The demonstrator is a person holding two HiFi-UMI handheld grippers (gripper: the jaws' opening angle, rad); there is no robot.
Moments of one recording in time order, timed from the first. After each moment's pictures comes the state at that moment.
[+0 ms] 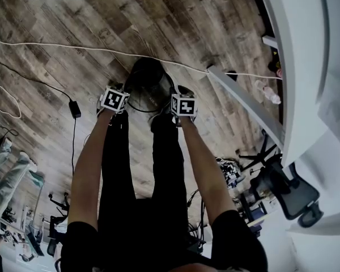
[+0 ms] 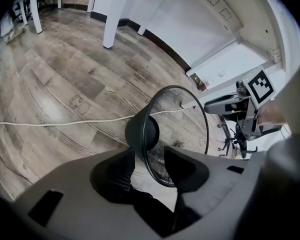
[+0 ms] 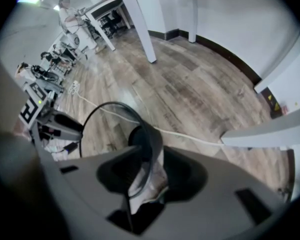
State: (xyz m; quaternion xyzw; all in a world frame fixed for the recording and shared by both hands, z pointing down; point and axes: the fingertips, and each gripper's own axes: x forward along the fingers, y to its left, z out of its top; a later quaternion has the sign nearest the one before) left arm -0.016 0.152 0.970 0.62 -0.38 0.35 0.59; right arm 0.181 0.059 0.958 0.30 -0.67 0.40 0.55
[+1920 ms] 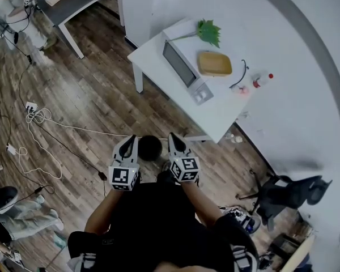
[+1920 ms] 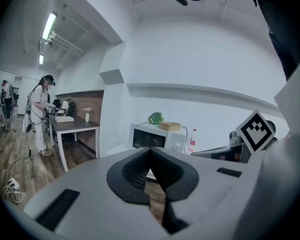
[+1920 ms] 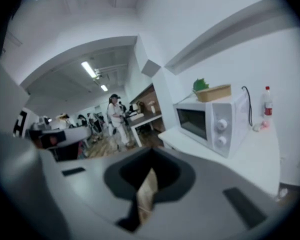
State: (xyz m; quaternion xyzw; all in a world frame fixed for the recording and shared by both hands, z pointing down) left arm -0.009 0.055 0.180 0.76 -0.64 0.05 0.12; right arm 0.128 0.005 0.240 0.40 -0.88 0.22 0.11
